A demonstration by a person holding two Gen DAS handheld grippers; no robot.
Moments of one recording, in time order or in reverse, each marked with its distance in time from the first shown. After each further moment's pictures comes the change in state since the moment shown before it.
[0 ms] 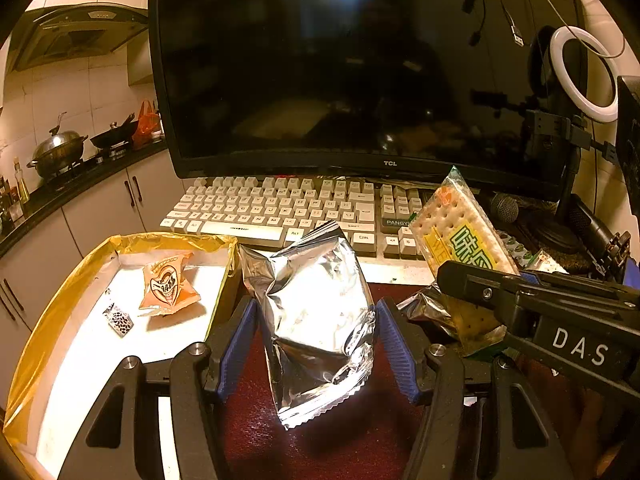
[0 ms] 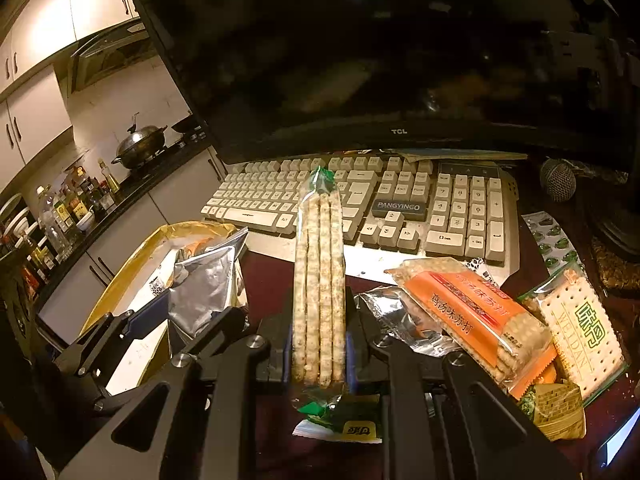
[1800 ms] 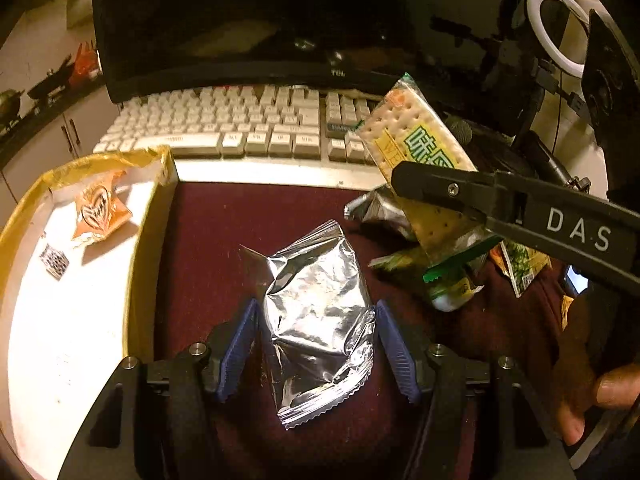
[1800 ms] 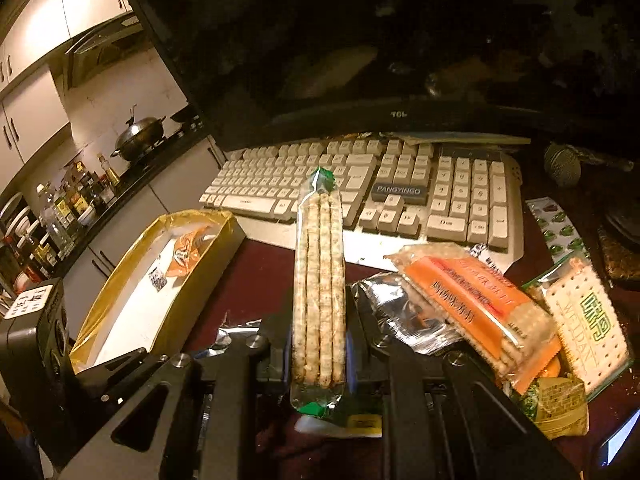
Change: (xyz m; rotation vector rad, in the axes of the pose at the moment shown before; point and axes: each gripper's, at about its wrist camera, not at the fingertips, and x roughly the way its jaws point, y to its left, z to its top) left arm 0.018 -0.002 -0.021 0.030 0.294 -0.227; right arm 0.003 -0.005 -0.002 0.017 0.039 0.010
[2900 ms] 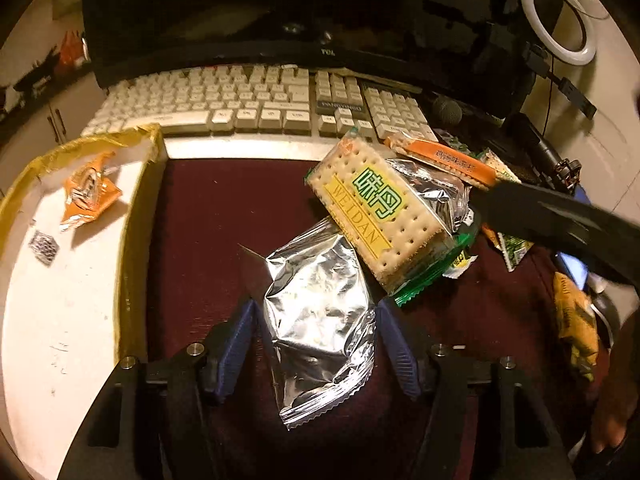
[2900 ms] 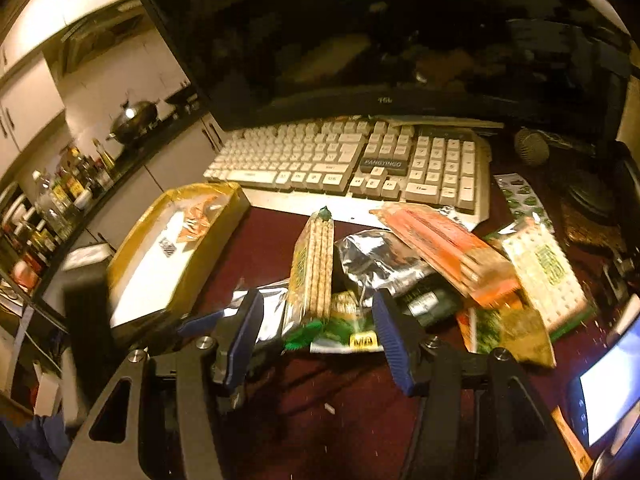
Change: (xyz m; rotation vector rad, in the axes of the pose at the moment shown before) left arm 0.000 0.001 -0.007 0.014 0.075 -0.047; right arm -0.025 0.010 -0.011 -0.005 0.127 -0.055
